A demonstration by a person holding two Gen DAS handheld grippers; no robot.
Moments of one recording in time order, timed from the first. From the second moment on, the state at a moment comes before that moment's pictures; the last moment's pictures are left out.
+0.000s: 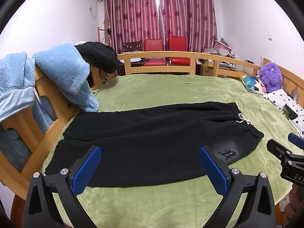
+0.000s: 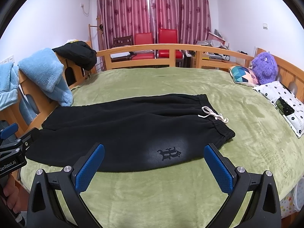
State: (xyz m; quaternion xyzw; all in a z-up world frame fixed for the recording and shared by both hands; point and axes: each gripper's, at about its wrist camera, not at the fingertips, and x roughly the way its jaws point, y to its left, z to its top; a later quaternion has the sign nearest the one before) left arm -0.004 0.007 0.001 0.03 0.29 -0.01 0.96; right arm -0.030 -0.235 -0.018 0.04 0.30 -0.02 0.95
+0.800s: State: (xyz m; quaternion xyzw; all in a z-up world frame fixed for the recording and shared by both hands) left arm -0.005 0.003 -0.004 0.03 0.29 -0.02 0.96; right arm -0.032 -0.241 -0.020 0.04 0.30 -0.03 0.95
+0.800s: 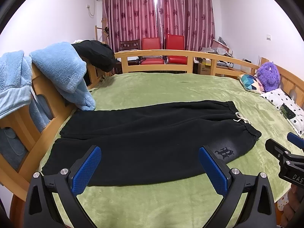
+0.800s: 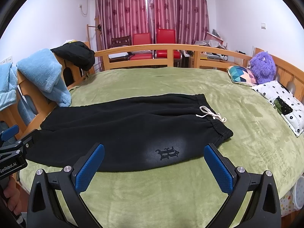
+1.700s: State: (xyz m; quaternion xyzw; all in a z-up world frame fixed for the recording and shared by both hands) left arm -0.004 0.003 -0.004 0.02 0.29 -0.02 0.96; right arm -0.035 -0.243 -0.022 0.04 0.30 -0.03 0.95
